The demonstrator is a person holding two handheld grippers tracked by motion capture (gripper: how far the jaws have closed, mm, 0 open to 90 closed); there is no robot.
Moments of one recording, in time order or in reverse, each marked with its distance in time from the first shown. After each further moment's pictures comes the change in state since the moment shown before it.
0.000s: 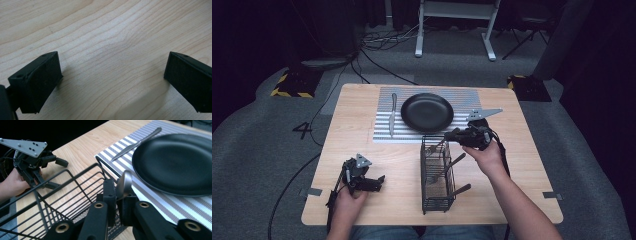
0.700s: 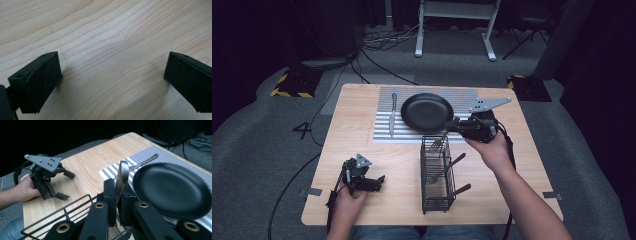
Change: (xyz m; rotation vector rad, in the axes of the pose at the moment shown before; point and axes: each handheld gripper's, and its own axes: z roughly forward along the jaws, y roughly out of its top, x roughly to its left) left arm 0.000 0.000 0.000 0.000 0.000 -0.001; right arm 0.029 0.045 -0.035 -0.053 -0.025 -0.116
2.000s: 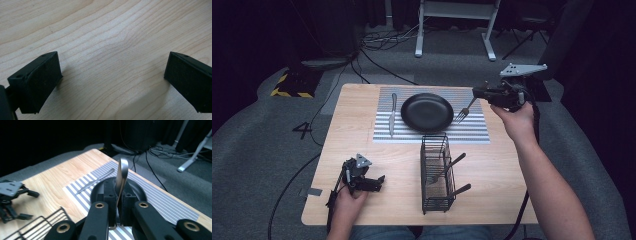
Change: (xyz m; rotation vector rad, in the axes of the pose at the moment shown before) left arm 0.000 0.000 0.000 0.001 0.001 -0.001; right arm -0.063 0.042 -0.055 -0.043 -0.213 0.033
